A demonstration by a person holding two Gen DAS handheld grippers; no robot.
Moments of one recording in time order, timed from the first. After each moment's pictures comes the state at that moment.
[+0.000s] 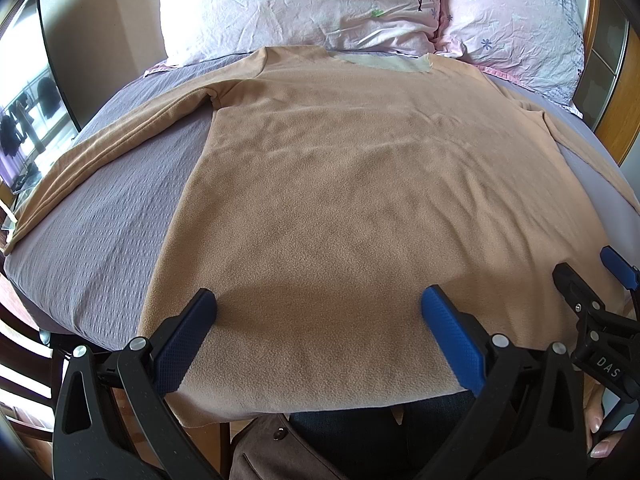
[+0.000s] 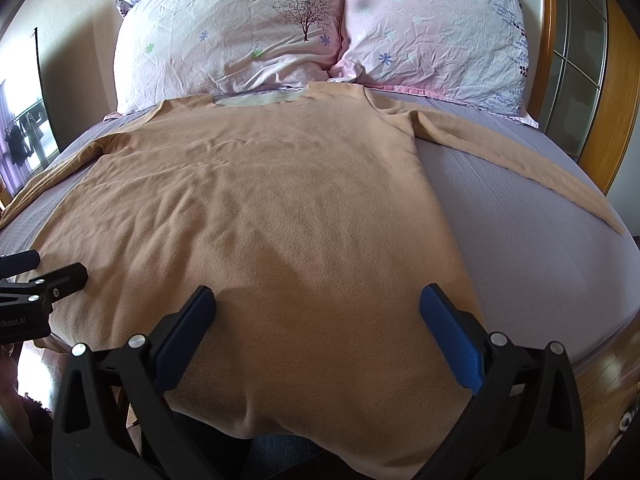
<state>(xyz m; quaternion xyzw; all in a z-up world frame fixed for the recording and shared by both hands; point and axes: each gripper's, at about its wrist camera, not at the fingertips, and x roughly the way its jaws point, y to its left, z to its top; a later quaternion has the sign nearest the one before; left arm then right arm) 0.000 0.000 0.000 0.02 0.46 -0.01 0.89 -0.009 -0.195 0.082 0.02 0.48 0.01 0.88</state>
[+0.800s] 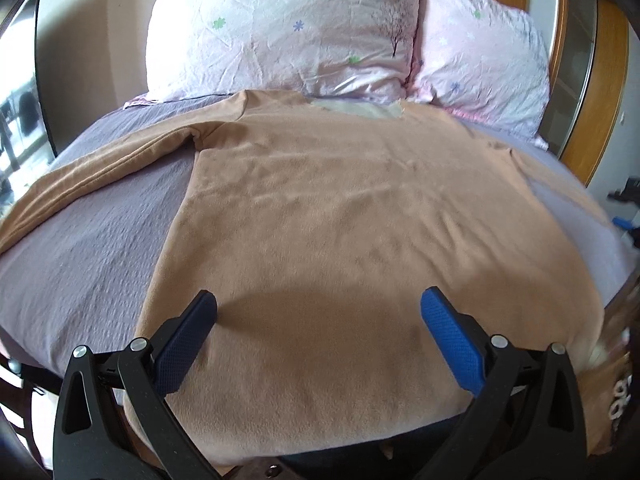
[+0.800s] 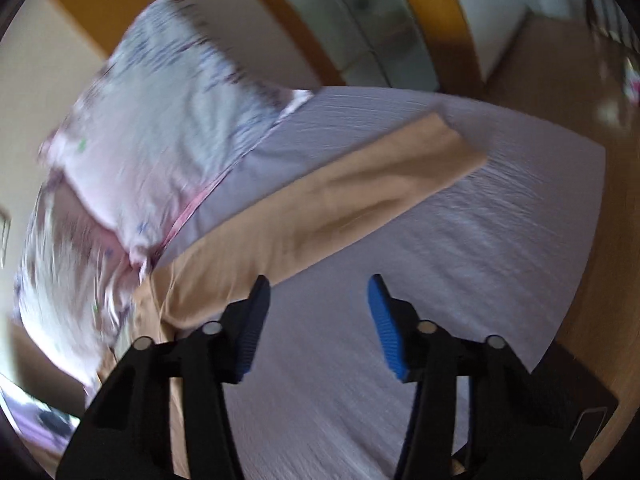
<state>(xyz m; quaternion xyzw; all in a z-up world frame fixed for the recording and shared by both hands) 0.003 0.018 0.012 -0.04 0.36 -0.09 0.93 0.019 -0.533 0.104 0.41 0.41 -0.24 0.78</state>
